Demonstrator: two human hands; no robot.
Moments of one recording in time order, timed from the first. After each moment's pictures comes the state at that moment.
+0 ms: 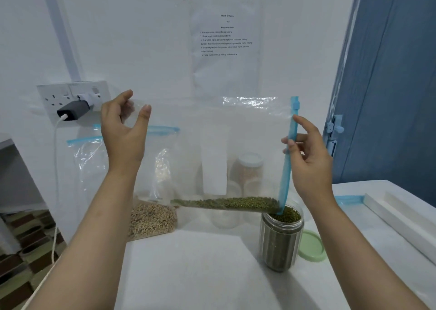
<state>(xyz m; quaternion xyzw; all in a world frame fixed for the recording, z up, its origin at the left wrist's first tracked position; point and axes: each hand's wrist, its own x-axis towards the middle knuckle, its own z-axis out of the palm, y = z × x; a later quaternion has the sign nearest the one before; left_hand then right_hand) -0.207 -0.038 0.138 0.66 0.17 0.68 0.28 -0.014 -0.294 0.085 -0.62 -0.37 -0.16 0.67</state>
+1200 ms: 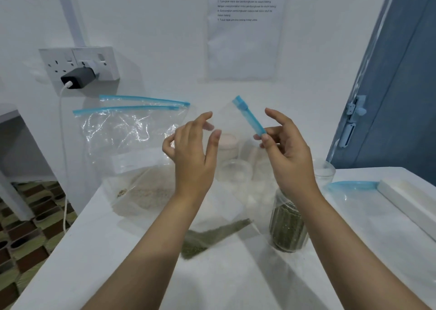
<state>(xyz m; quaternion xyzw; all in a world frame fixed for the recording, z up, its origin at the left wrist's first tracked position) -0.172 -0.119 0.052 0.77 0.21 0.58 0.18 -0.058 -0.250 0.063 -0.58 -0.46 -0.05 0.67</state>
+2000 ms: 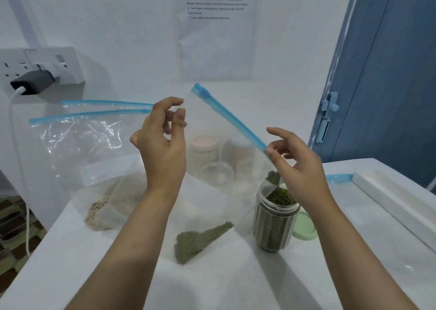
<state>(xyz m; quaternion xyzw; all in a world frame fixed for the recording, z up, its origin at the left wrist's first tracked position) -0.167 -0.123 0.091 0.67 0.15 0.65 0.31 -0.028 -0.300 0.052 -0.67 -0.42 -0.07 0.61</state>
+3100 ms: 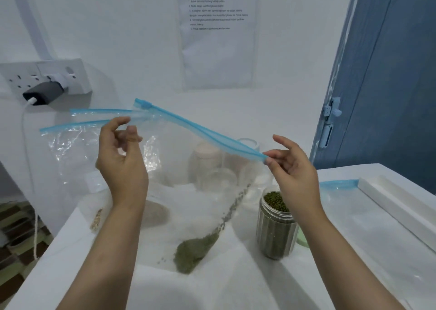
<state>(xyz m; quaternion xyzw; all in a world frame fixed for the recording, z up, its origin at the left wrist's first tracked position) -0.198 -0.073 0.073 0.60 0.20 0.70 0.33 -0.026 -0.283 0.035 -0.58 -0.35 -0.02 0.73</state>
